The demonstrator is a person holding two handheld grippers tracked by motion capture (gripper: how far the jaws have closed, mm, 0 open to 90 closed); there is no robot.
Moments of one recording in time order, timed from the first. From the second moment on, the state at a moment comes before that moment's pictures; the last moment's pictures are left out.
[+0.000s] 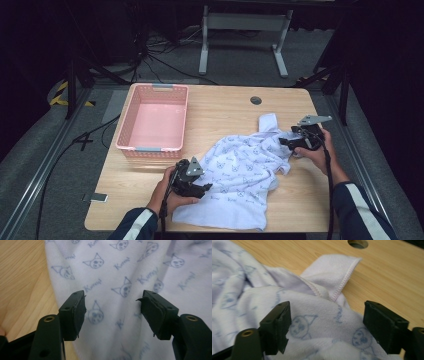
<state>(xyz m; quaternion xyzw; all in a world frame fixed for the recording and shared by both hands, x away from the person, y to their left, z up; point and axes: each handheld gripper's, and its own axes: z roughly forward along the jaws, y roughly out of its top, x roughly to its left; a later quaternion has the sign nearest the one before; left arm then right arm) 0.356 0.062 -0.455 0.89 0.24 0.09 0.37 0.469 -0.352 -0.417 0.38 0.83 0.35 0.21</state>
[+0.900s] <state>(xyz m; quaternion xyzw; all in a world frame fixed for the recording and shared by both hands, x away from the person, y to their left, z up) 0.330 0.051 -0.434 0.91 0.17 0.06 0.38 0.358 -0.251 -0.408 0.08 0.91 0.39 0.14</state>
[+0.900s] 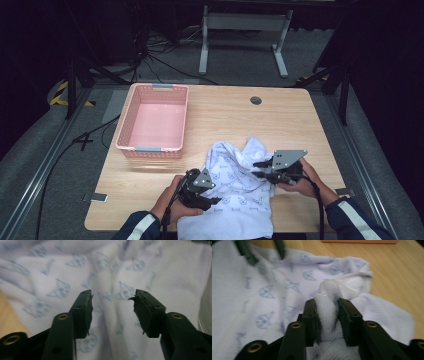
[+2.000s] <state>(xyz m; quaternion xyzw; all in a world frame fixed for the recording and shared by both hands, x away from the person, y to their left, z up) 0.438 -0.005 -0.397 0.86 0.20 0.14 0.44 0.376 -0.363 -0.441 0.27 0.91 0.26 0.20</state>
